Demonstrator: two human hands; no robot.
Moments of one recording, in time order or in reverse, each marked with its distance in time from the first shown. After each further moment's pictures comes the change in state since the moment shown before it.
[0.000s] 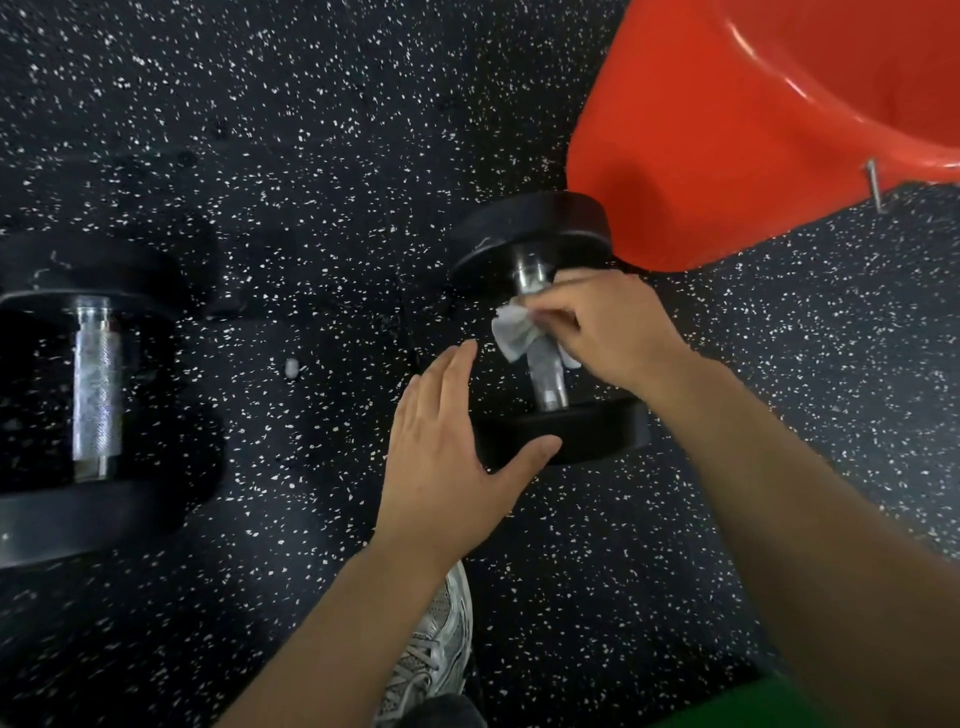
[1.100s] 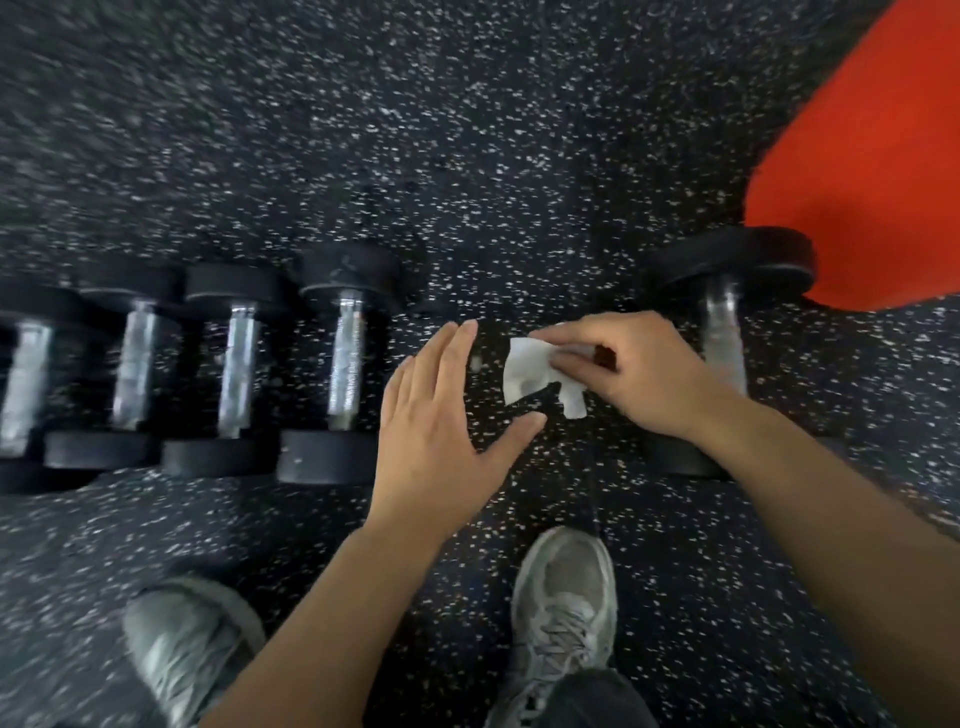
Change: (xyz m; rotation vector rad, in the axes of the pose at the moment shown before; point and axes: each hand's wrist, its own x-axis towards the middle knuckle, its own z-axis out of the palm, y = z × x) left_hand -0.034 -0.075 -0.132 0.262 0.258 -0.026; right_hand 0.025 -0.137 0.024 0.449 -0.069 -0.173
